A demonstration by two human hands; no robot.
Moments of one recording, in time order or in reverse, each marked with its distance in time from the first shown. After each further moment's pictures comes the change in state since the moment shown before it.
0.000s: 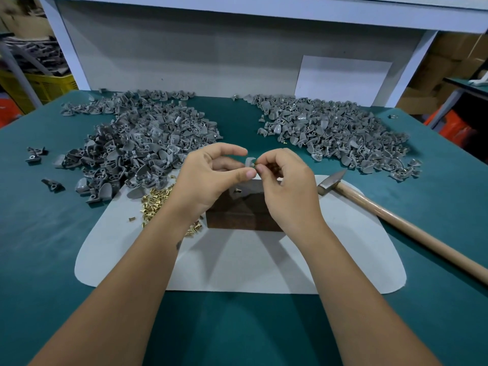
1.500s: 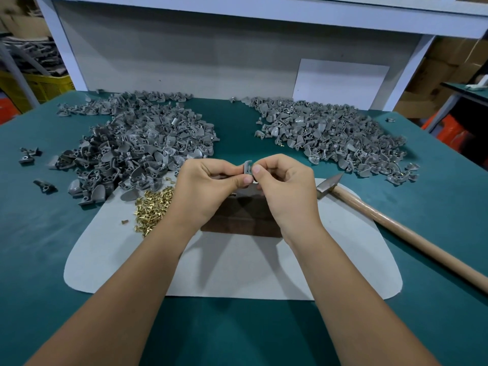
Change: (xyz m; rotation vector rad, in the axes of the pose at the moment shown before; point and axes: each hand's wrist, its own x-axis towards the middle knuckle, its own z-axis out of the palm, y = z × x) left_hand -0.005 -0.007 0.009 0.050 0.067 0.127; right_hand 0.001 0.001 0.001 0.329 0.019 0.308
